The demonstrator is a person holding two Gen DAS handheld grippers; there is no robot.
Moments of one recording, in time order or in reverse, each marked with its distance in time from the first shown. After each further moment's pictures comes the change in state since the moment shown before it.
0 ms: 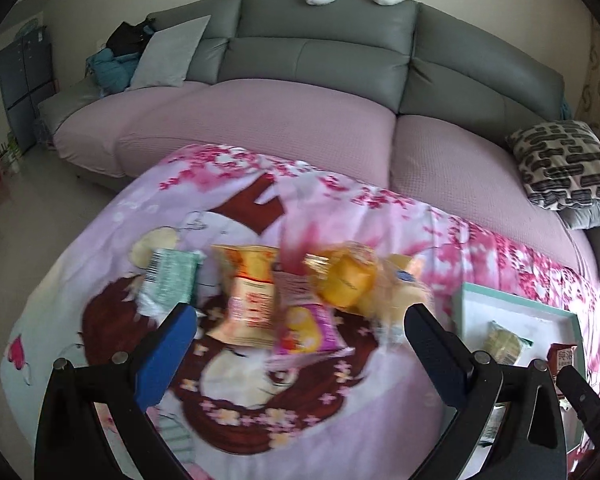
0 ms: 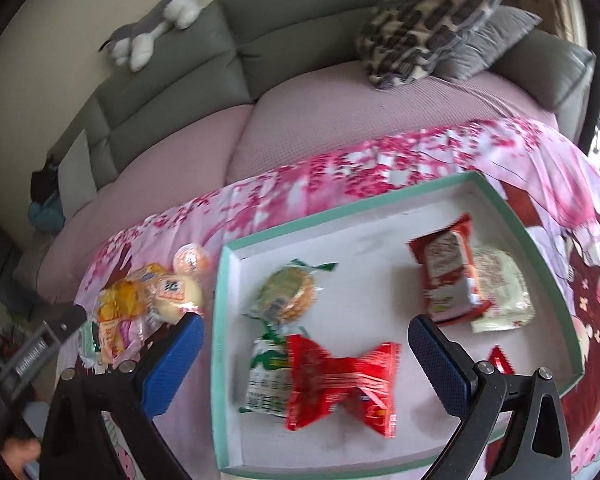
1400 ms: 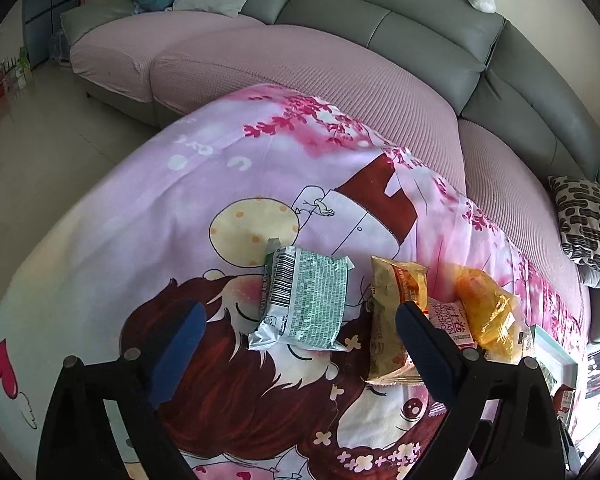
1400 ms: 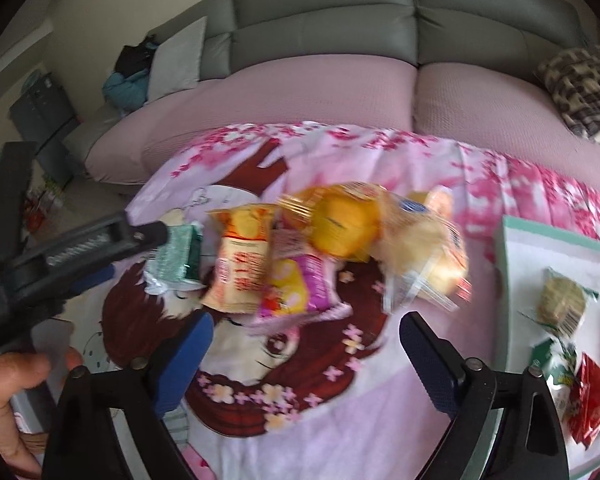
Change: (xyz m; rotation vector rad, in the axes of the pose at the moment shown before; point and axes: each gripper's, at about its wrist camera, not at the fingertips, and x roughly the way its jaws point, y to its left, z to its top) left arm 0.076 0.146 0.011 -0.219 0.169 -0.066; right arm 0.070 0.212 -0.062 -0.419 0.135 0.182
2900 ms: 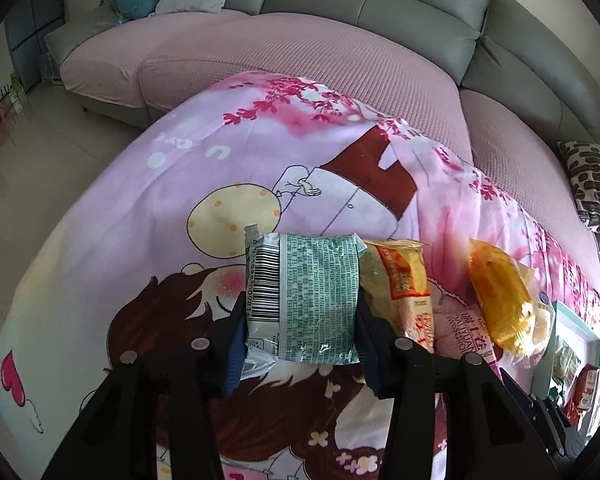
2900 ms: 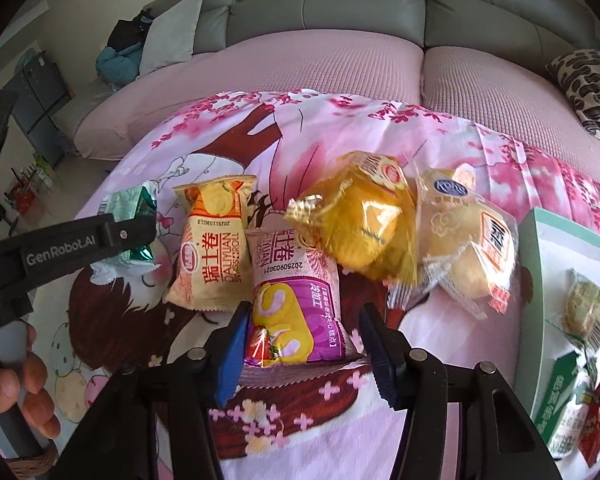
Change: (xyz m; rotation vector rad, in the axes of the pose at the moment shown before) left arm 0.014 -0.026 -0.004 0.102 0.037 0.074; right arm 0.040 -0.005 -0.004 -0.018 0.089 -0.042
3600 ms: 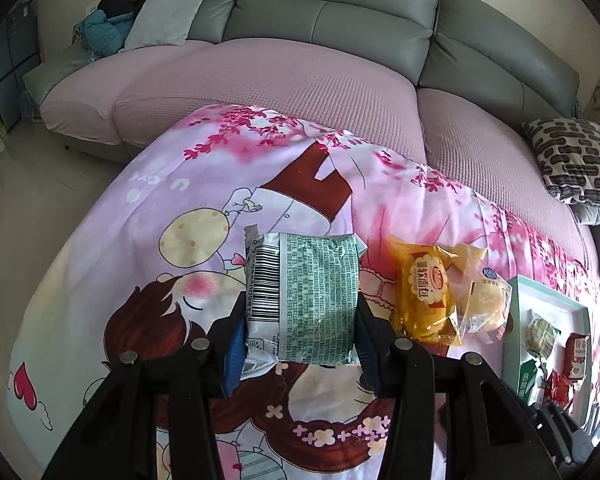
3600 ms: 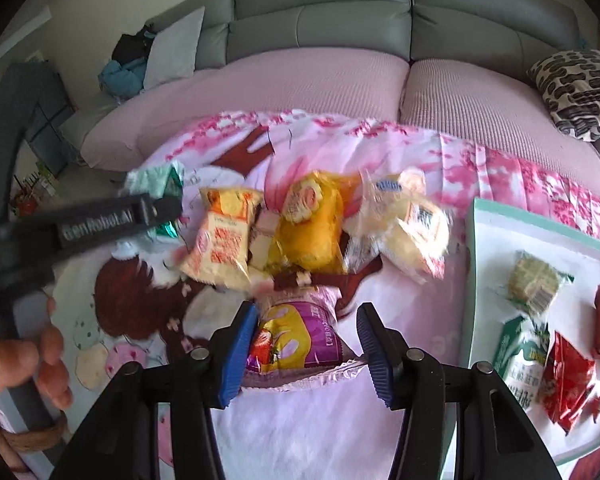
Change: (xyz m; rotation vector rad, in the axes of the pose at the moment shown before) left arm -0.039 -0.039 -0.010 0.116 -0.059 -0.041; right arm -0.057 -0.014 -0.023 0.003 -0.034 -0.003
